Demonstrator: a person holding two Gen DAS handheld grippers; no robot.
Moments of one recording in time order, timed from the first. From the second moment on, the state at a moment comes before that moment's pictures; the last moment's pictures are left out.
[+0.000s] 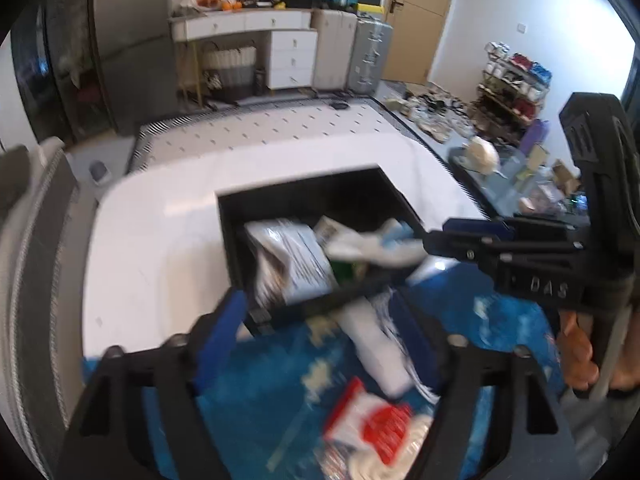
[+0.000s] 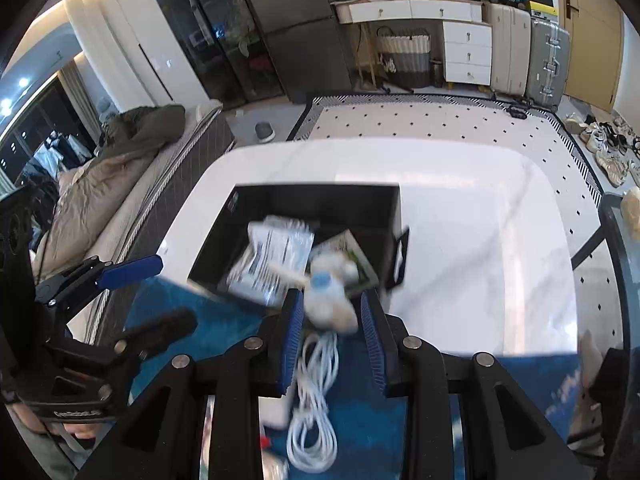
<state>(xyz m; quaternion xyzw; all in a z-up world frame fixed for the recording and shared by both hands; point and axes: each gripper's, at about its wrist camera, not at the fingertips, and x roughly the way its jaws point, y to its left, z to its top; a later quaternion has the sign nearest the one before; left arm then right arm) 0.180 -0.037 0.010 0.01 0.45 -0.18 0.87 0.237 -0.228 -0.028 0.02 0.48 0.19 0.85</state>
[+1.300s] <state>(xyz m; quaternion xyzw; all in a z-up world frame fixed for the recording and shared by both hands) 0.130 -0.061 -0.085 0.10 0.54 -0.20 0.81 0.195 -0.199 -0.119 -0.05 0.56 0.21 0.80</state>
